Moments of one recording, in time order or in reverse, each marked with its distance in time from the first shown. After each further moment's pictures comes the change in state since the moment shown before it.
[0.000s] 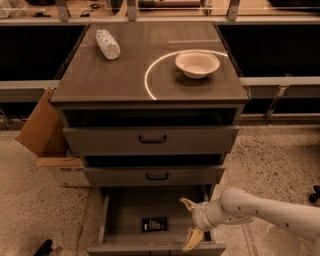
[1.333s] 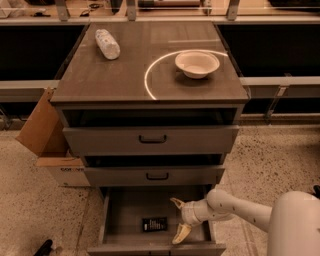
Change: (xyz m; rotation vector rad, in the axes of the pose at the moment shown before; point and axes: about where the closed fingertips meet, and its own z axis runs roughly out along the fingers) arm 0.050 -0.051 0.108 -0.019 -0.104 -0.035
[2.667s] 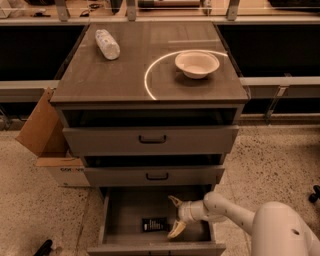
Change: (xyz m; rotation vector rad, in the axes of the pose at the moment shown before) arm 0.035 -0.039 0.051 0.069 -0.081 -0.003
